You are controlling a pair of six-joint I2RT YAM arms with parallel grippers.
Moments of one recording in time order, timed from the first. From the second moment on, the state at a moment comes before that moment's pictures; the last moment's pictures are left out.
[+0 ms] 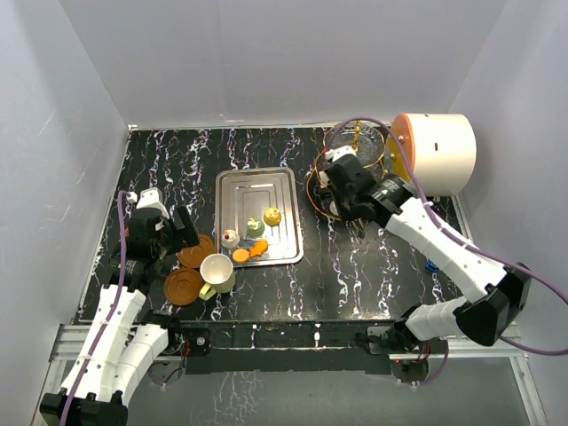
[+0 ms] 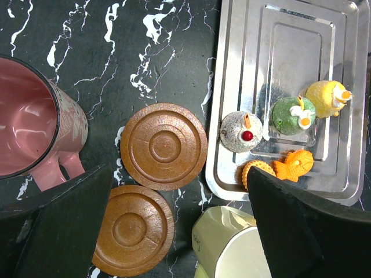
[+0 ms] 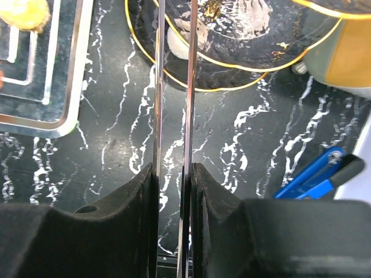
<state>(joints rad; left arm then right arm) -0.16 0.69 0.69 -0.65 -0.15 -0.37 0.65 1.31 1.36 -0.98 0.34 0.21</state>
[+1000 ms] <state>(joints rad) -0.16 0.70 0.69 -0.65 -0.14 -0.37 0.82 1.56 1.57 -1.21 0.67 0.20</state>
